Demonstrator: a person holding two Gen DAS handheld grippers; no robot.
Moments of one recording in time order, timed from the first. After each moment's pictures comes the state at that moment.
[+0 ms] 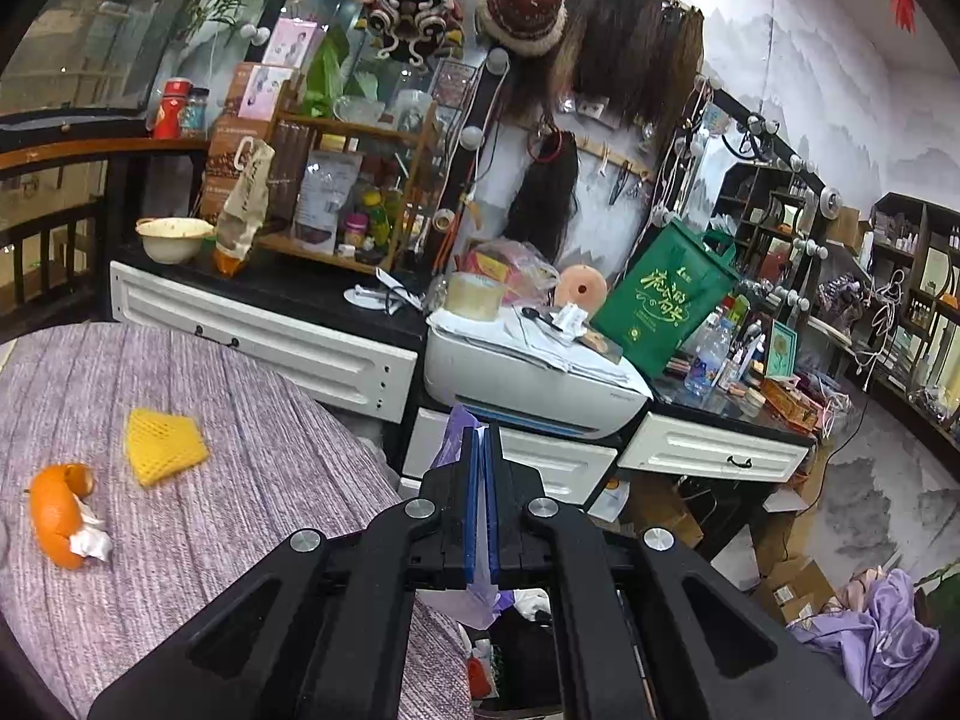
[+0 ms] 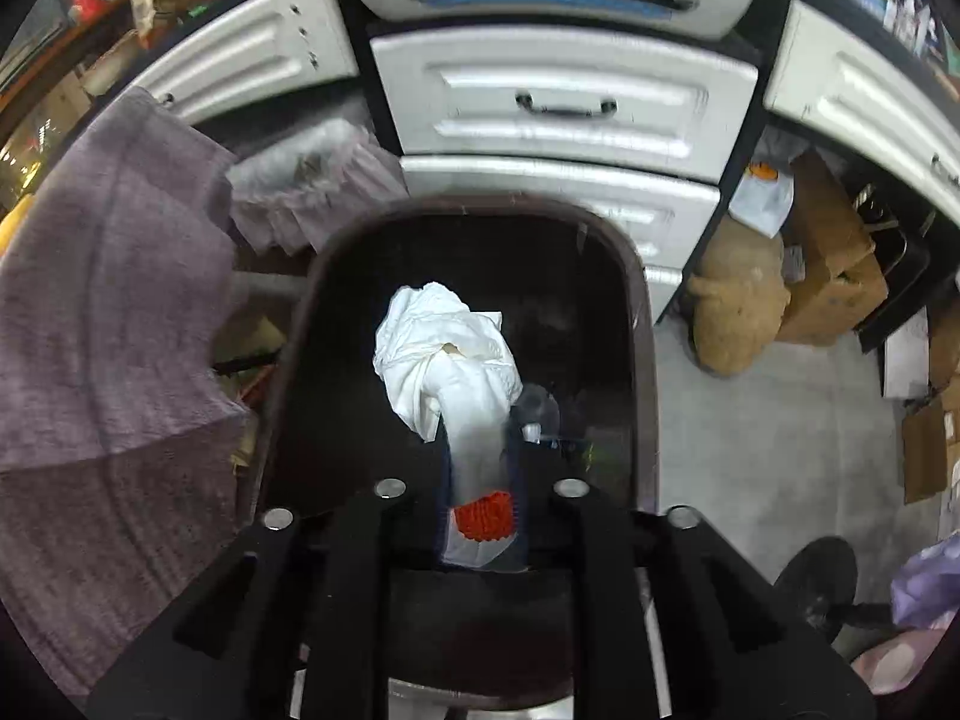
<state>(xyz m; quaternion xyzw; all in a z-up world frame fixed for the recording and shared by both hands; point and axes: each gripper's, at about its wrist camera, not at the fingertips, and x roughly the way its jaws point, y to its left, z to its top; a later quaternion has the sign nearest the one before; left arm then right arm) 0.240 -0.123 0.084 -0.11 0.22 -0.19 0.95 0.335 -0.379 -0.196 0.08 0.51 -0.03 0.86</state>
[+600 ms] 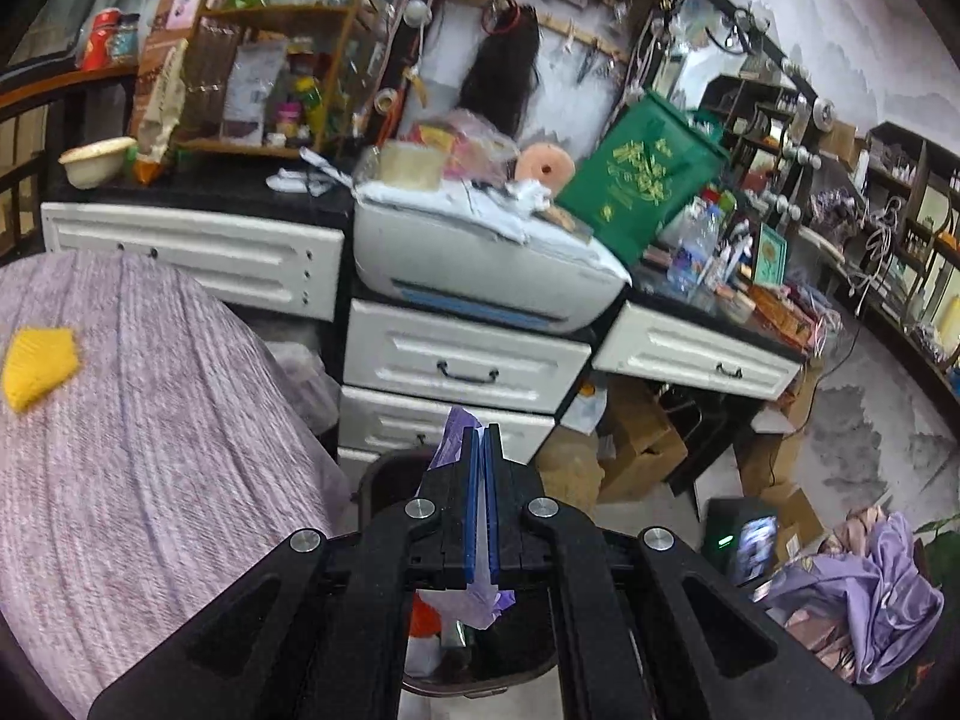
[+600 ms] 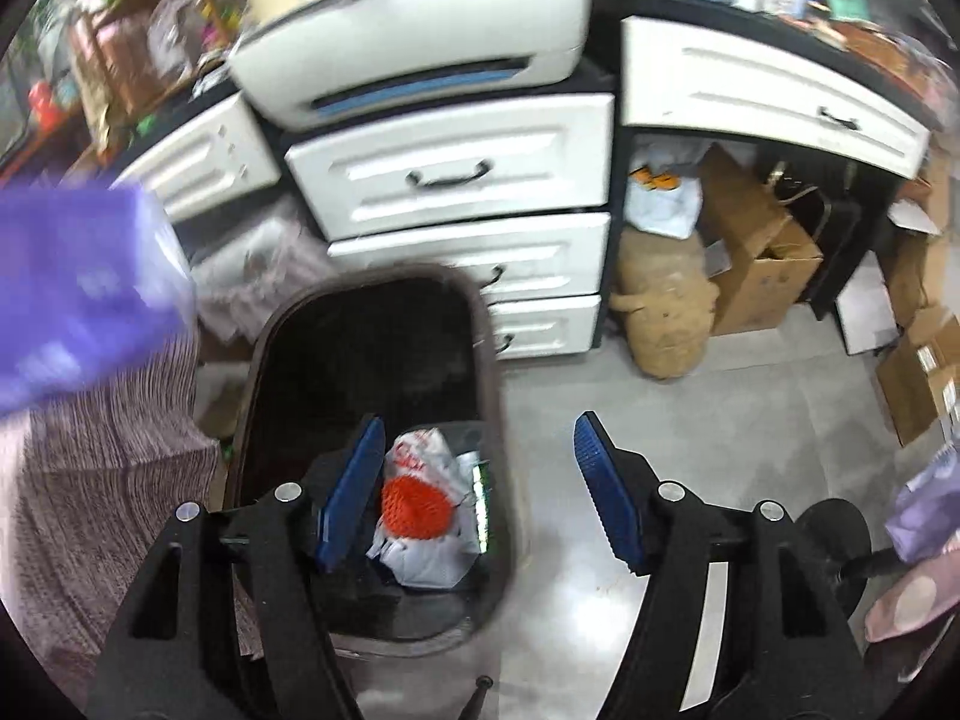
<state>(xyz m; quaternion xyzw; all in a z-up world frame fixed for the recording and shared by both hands) 0.281 -0.214 0.005 -0.08 0.32 -0.24 0.91 0.262 -0.446 -0.144 0.14 0.42 -0.11 0.89</state>
